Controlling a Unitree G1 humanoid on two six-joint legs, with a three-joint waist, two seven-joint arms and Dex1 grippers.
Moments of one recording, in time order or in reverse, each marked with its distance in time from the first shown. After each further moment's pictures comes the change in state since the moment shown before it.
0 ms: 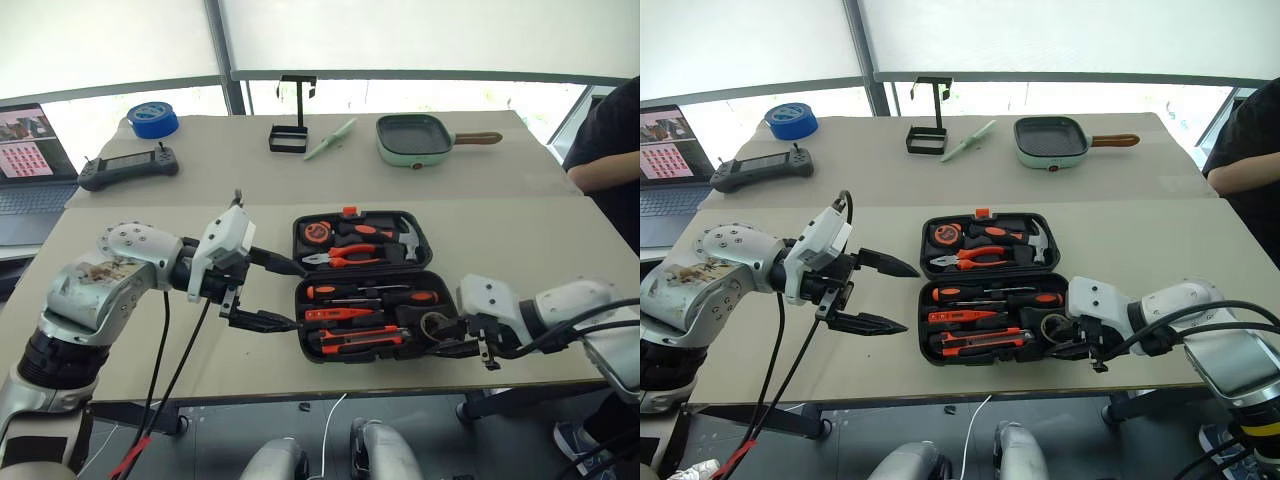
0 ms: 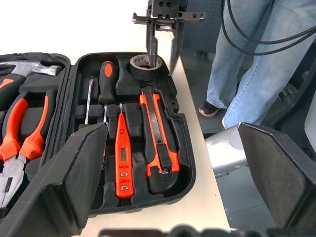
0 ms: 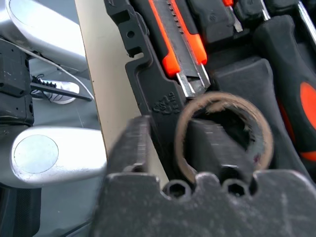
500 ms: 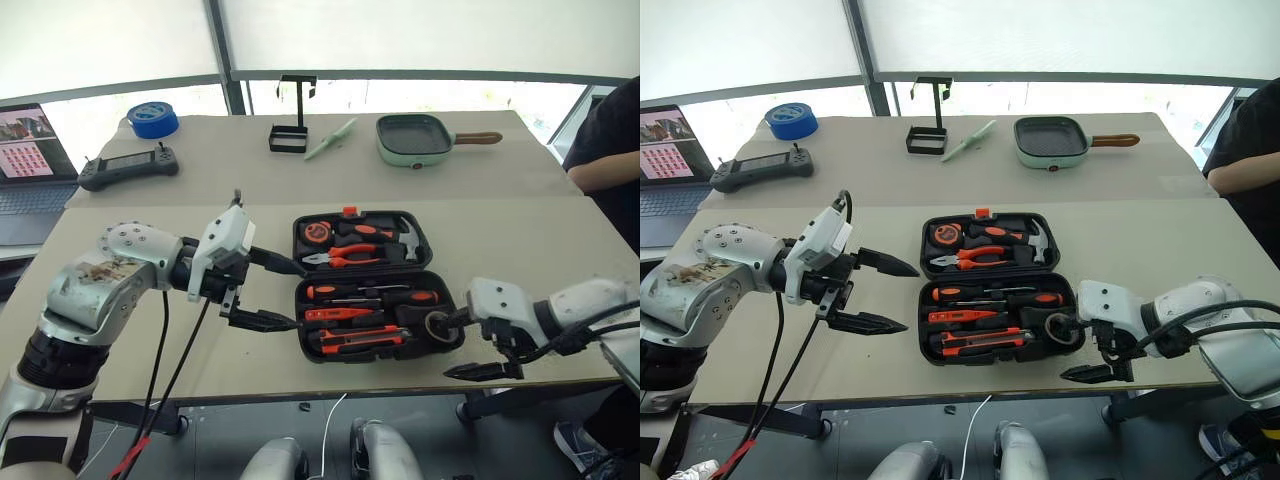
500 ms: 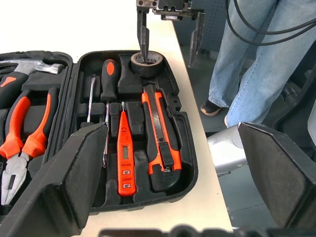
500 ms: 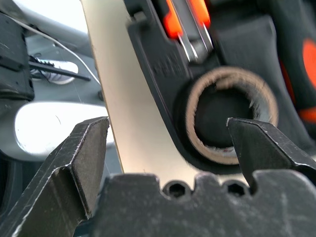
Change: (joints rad) left arm 0.000 0.000 0.000 0.000 0.011 -0.002 0.002; right arm 0.026 -0.090 -0.029 0.024 -0.021 -0.002 0.026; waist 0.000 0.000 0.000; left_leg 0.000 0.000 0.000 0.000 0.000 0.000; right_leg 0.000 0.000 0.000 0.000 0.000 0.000
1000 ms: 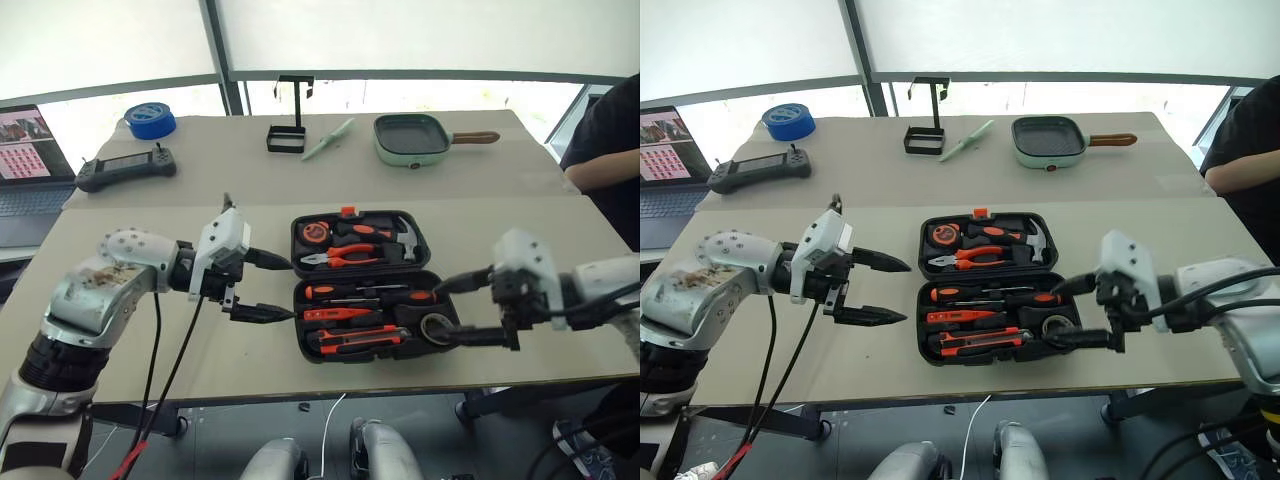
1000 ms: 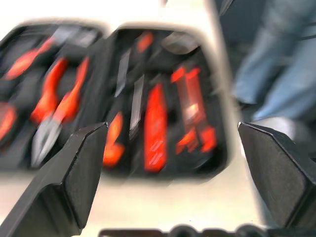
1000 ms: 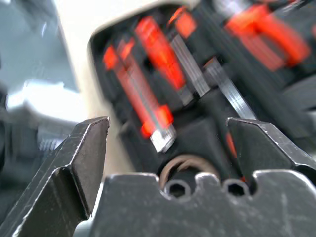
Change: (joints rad) left arm 0.107 -0.003 0.011 0.109 0.137 -0.054 0.146; right arm -0.080 0.139 -0.300 0.004 0.314 0.237 -0.115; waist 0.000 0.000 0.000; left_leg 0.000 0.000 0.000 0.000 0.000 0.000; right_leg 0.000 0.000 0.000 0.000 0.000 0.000
